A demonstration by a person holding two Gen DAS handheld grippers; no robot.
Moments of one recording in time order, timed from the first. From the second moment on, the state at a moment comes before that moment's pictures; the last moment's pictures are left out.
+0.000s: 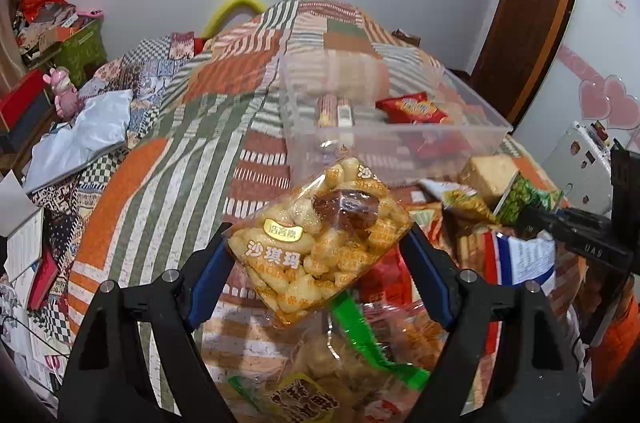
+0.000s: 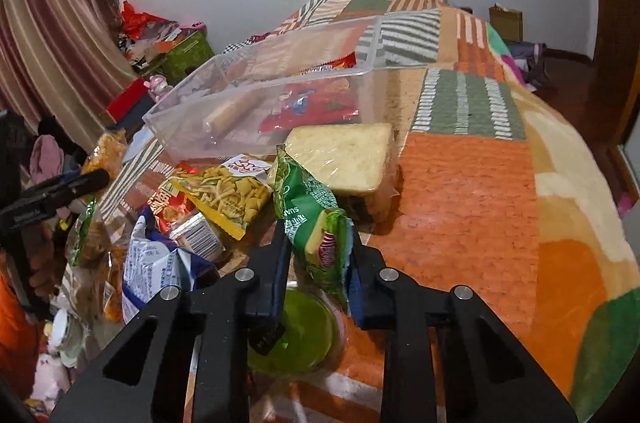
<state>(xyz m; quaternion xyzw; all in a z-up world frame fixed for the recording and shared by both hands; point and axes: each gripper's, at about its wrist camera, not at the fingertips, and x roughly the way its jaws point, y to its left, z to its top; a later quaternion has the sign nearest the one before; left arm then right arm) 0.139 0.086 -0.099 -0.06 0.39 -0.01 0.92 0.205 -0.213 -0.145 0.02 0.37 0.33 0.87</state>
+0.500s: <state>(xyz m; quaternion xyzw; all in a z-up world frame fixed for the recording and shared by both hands) 0.157 0.071 -0.060 -0.04 0.35 -0.03 0.94 0.208 -0.208 -0.086 0.02 0.29 0.34 0.90</state>
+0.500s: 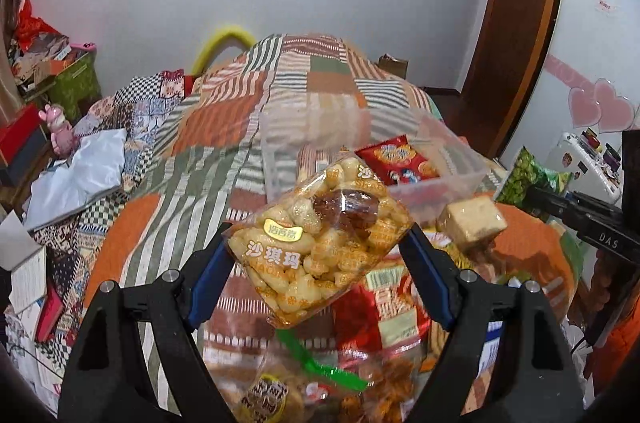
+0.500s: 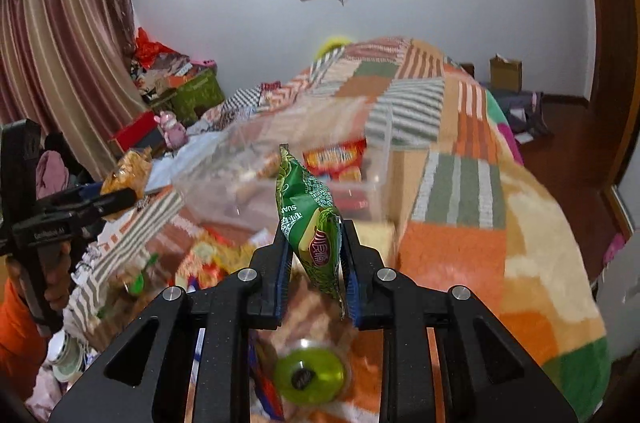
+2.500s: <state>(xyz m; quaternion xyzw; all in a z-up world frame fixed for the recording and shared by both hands) 0.253 0.046 -0.079 -0.02 0.40 -0.04 0.92 0.264 -0.138 -0.065 -0.08 0.30 0.35 0.88</state>
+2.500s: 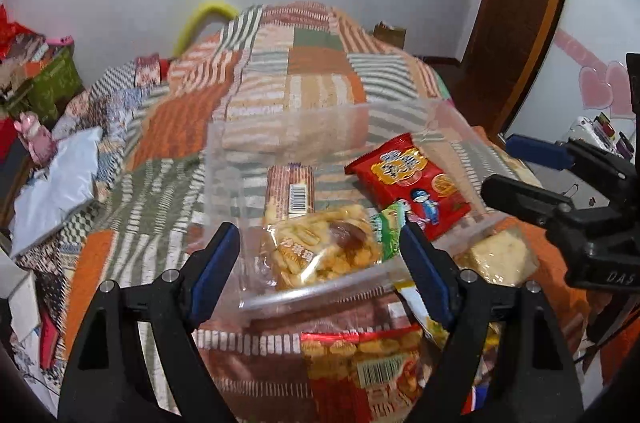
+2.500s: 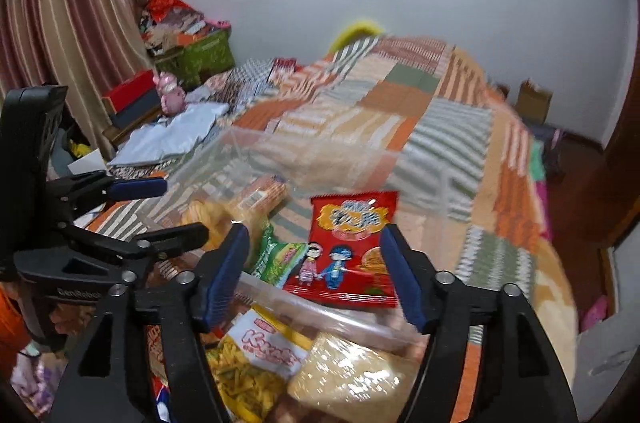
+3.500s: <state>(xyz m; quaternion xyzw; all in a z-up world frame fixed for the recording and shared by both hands) 0.199 0.031 -0.149 -0.02 0.51 -0.08 0.86 0.260 -0.162 -0.136 -0.12 0.39 0.30 0.86</state>
